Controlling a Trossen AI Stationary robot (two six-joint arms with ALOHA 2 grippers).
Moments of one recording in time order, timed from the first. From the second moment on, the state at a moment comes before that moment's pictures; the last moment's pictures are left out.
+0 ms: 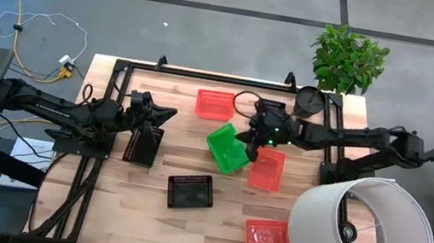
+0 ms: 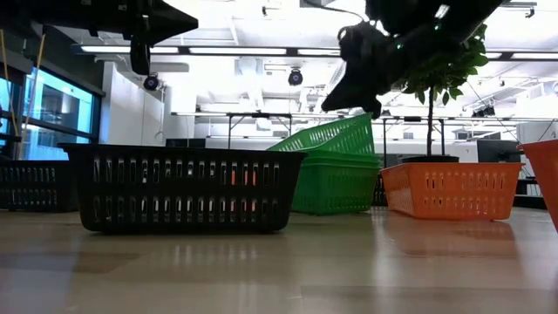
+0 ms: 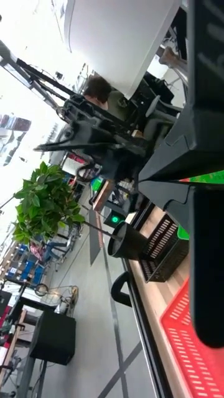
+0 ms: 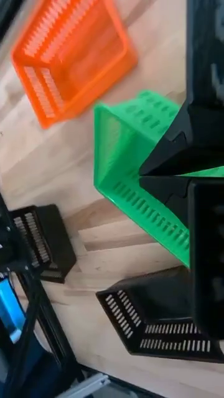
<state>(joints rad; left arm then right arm) 0.05 0.75 0.34 0.51 -0.43 -0.42 -0.18 1.37 0.75 0.07 -0.12 0.27</state>
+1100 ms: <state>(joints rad) 0.05 0.75 0.34 0.51 -0.38 -0.31 -0.14 1.16 0.75 0.31 -0.23 0.31</state>
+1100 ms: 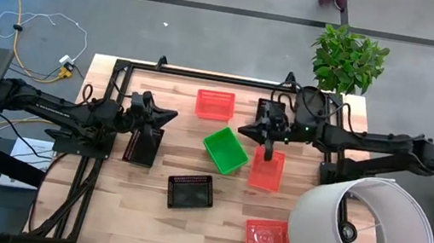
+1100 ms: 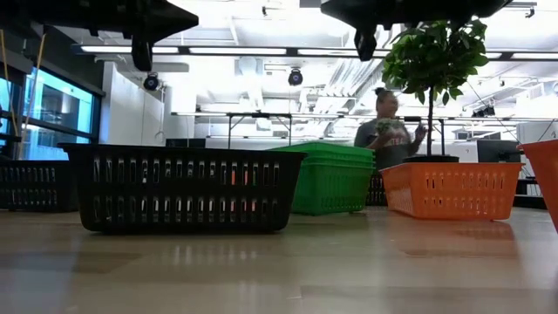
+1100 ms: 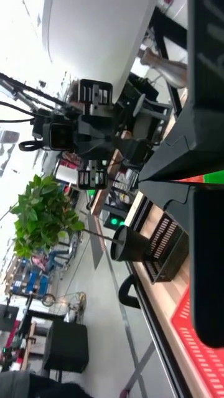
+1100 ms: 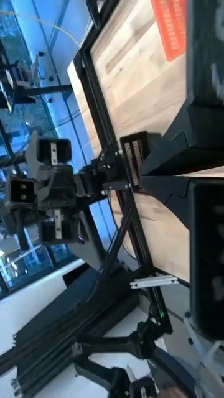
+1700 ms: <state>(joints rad) 0.05 0.75 0.34 0.52 -0.32 -0.30 -0.10 1.19 0.52 0.69 -0.17 0.44</state>
